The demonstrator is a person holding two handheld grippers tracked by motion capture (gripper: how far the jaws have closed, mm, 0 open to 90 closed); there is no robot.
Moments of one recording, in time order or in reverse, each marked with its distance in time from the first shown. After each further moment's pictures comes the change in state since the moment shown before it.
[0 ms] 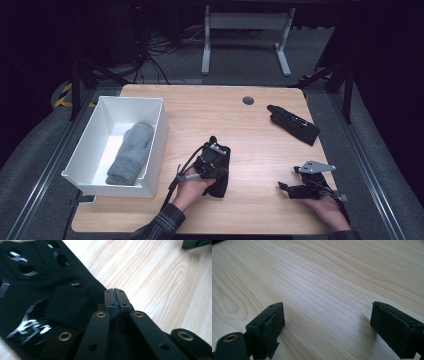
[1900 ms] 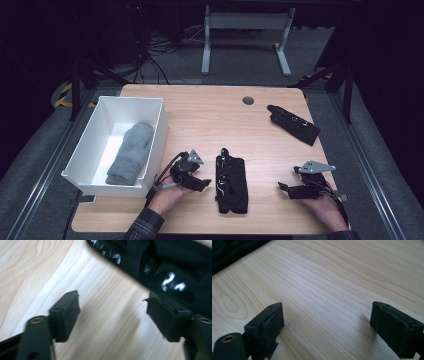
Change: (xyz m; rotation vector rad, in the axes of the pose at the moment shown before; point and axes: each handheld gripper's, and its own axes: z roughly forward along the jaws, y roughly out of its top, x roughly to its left) left arm 0.019 -0.053 -0.027 0.003 0.121 0.129; right arm 0.000 0.000 0.000 0.002 0.003 -0.008
